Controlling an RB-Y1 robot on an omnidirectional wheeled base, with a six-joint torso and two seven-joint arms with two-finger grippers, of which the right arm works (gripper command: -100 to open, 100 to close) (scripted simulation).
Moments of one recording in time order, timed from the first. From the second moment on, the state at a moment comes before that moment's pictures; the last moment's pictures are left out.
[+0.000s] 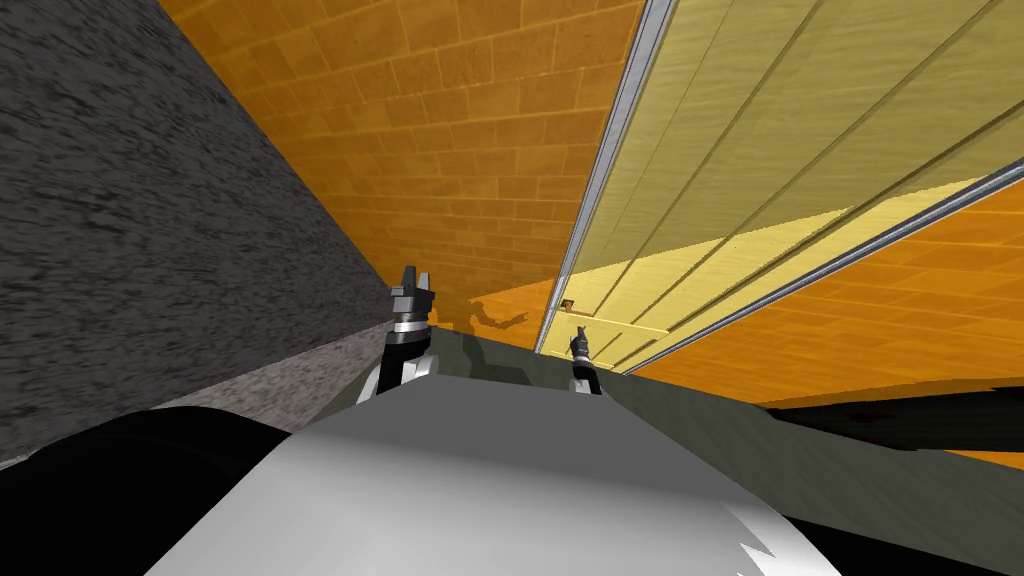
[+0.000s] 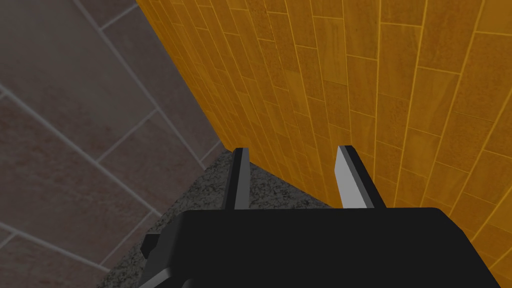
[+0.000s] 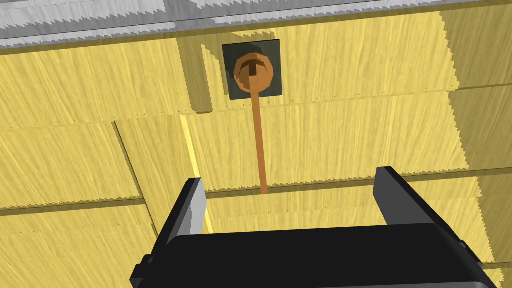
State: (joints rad) arm -0.07 -0.24 0.15 -0.73 -0.43 -0.81 0.04
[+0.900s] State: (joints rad) arm -0.06 -0.31 0.14 -0.63 -0.47 -0.86 -0.01
